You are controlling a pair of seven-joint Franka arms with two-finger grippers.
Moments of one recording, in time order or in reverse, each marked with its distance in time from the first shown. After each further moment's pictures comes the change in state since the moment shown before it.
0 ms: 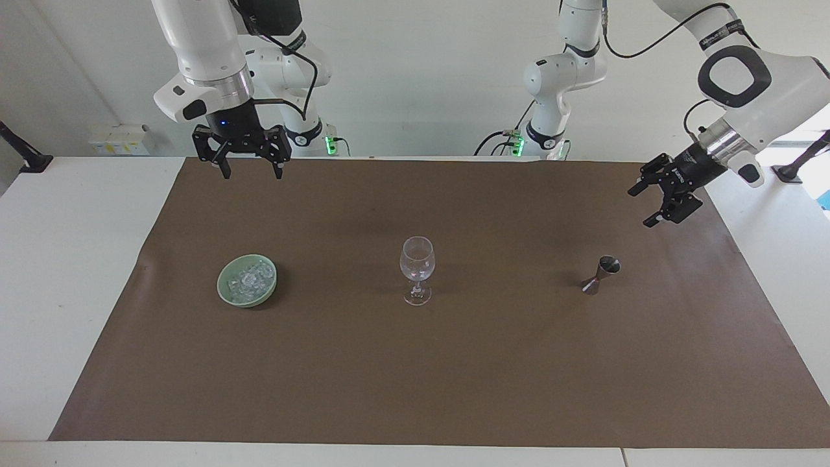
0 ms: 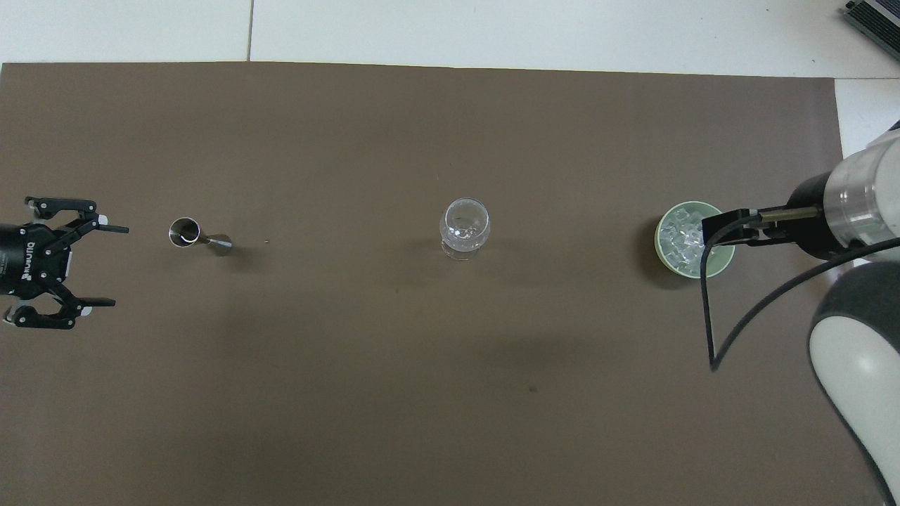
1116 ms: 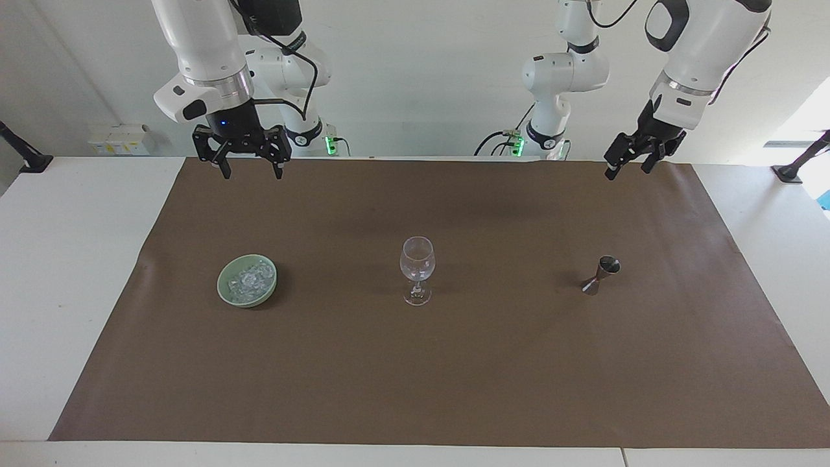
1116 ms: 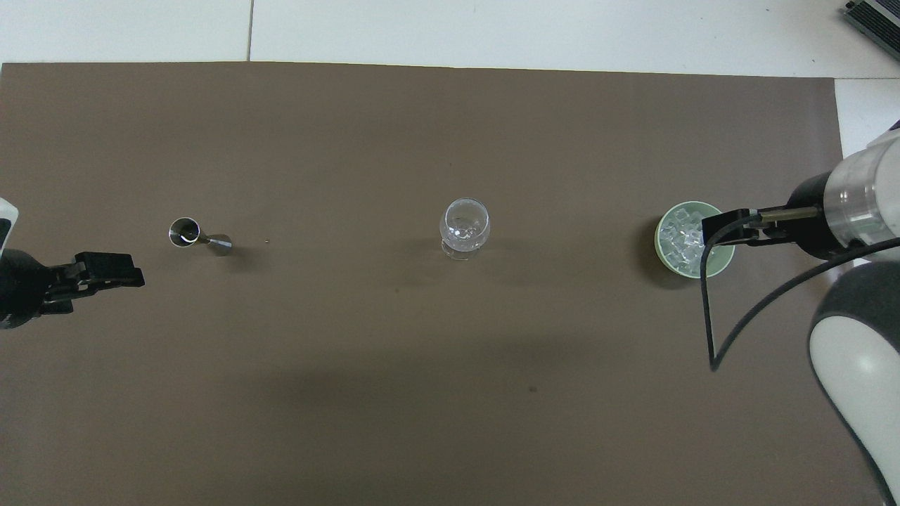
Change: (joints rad) left arm -0.260 -0.204 -0.009 -0.017 0.449 -0.035 0.742; right arm 0.000 0.000 0.000 0.000 0.000 0.000 0.000
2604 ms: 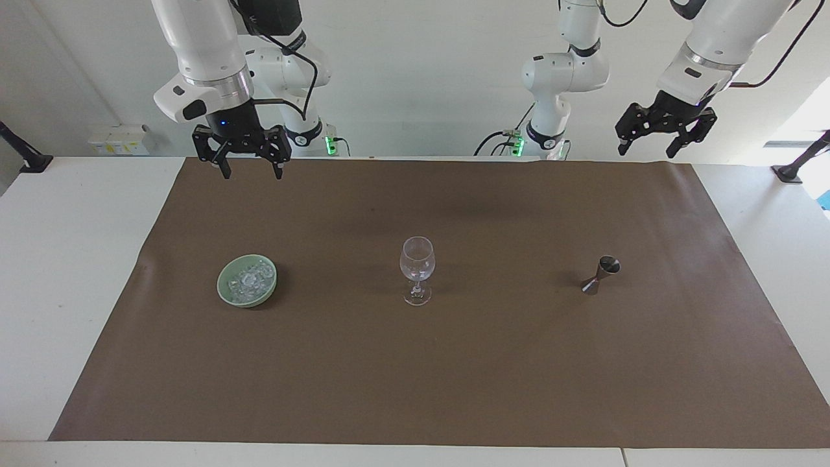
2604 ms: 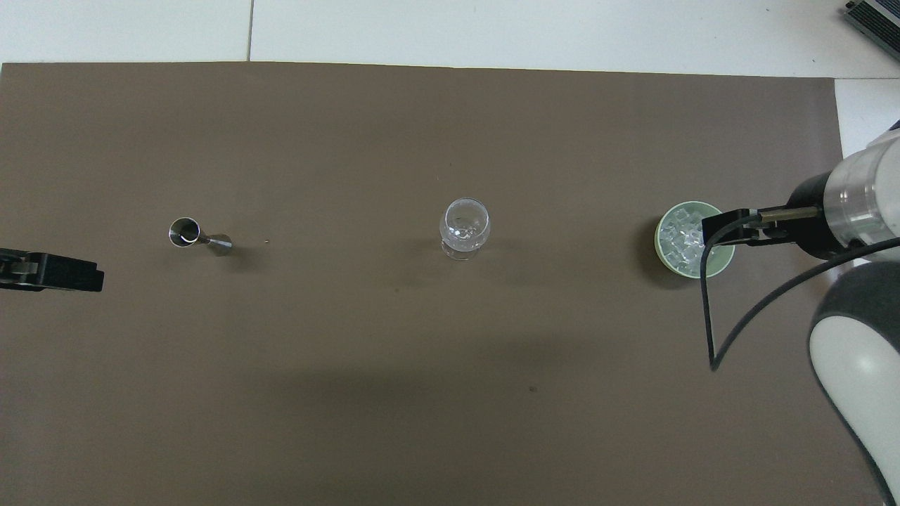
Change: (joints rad) left arm -0.021 0.113 -0.013 0.316 0.102 -0.273 0.409; right arm 0.000 0.000 0.000 0.000 0.000 0.000 0.000
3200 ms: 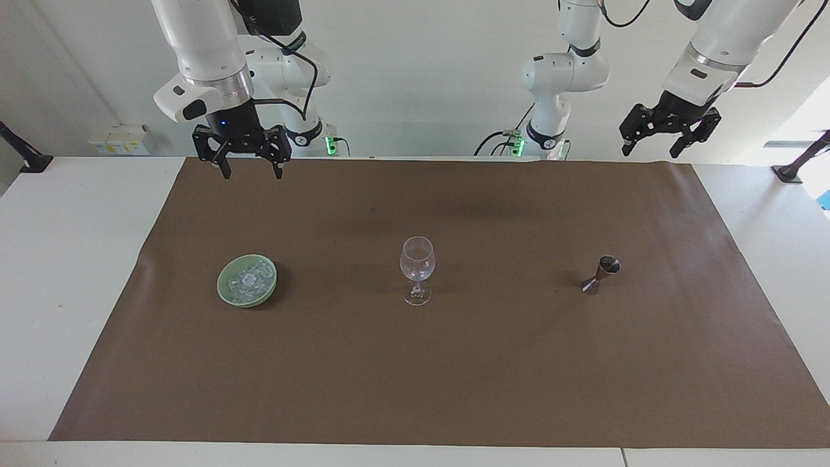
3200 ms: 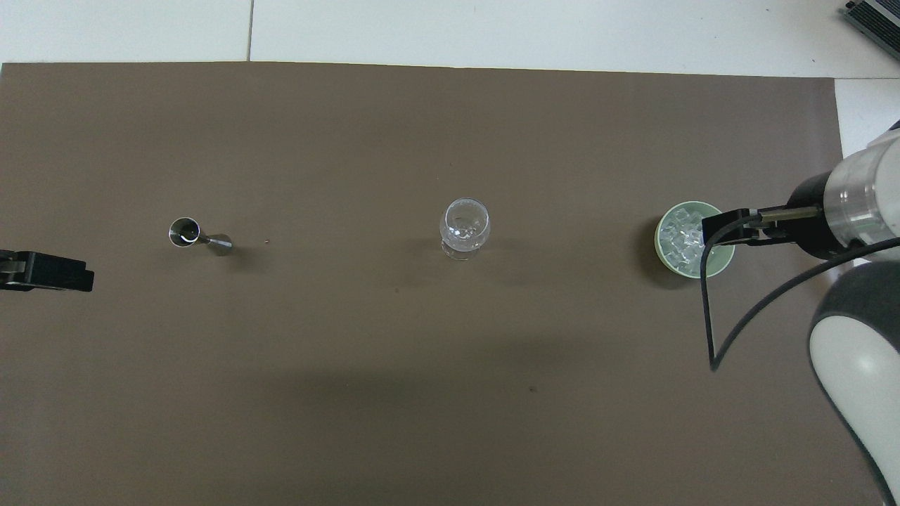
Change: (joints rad) left arm 0.018 0.002 0.000 0.001 0.000 -0.001 -0.004; right arm 0.000 0.000 0.000 0.000 0.000 0.000 0.000
